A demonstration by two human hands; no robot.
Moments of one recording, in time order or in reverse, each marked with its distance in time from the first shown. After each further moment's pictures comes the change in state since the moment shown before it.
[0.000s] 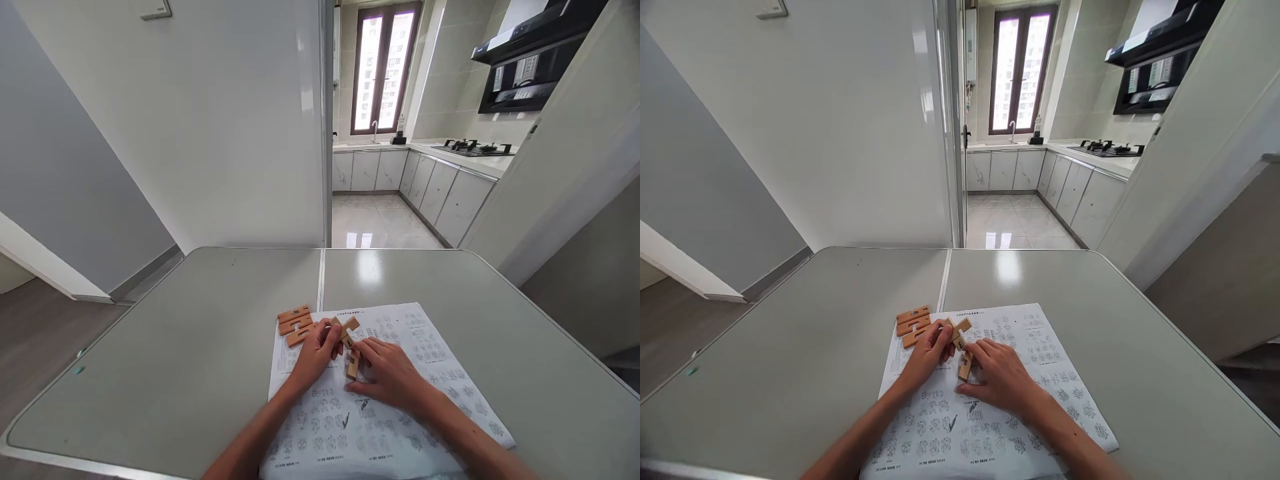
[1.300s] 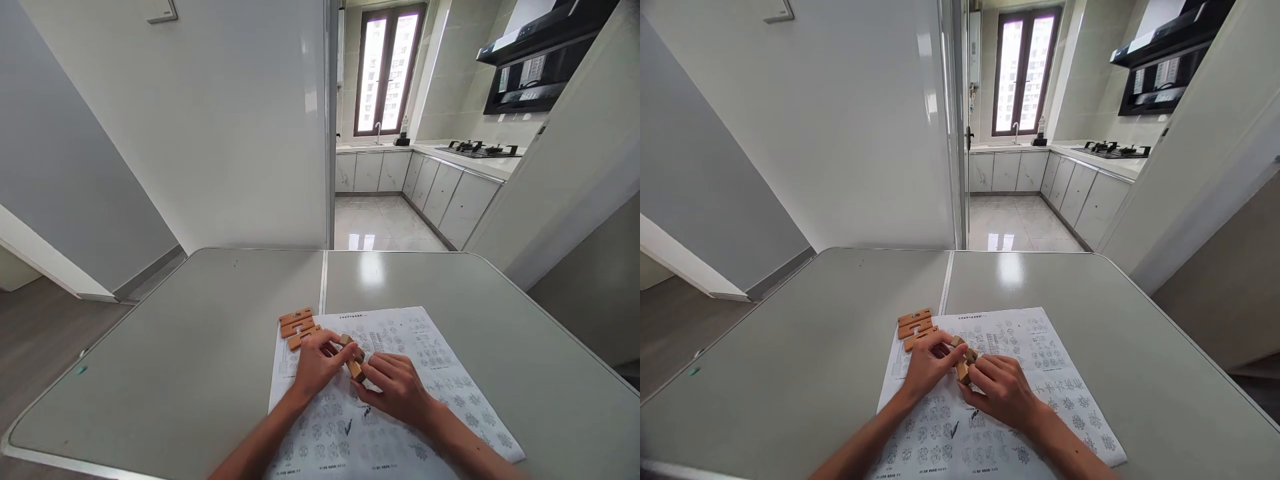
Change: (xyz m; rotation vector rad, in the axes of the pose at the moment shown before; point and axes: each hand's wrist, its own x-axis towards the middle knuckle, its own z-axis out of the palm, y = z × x) left_hand -0.005 -0.006 0.005 0.298 0.203 0.077; right_hand -0.005 -0.007 0.004 -0.153 0.289 -0.285
